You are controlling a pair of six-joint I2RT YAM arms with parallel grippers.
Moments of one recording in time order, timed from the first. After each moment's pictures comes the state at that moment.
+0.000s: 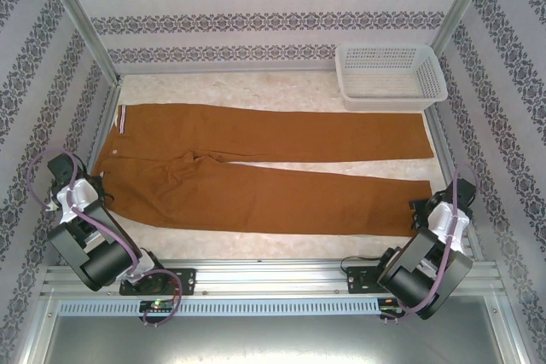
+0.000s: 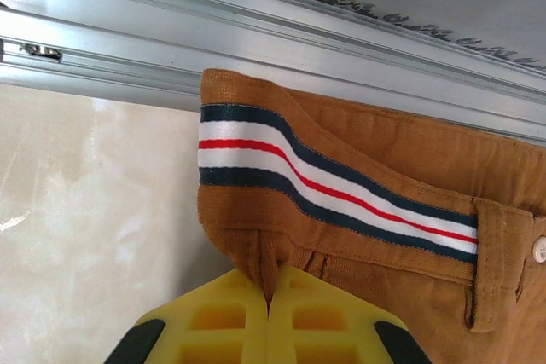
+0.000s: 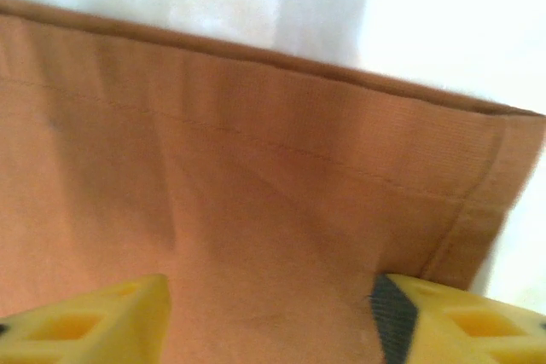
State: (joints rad) left arm 0.78 1.33 0.73 -0.50 -0.02 -1.05; right arm -0.77 1.11 0.47 -0.65 -0.14 0.77
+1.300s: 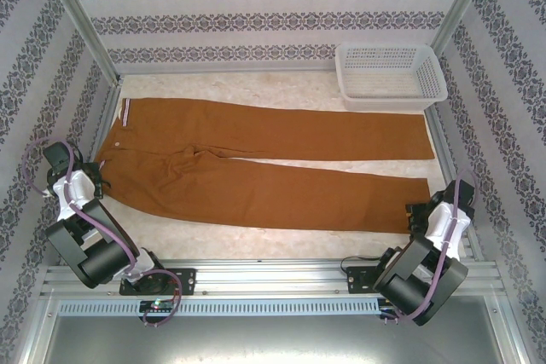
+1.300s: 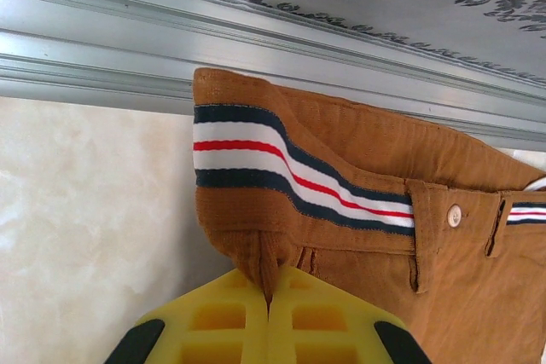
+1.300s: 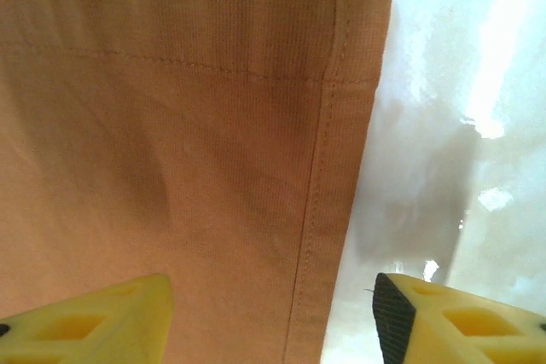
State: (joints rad) left arm 0.75 1.35 0.83 -0.50 0.04 -1.08; right arm -0.76 1.06 0.50 -0.84 -0.17 0.86
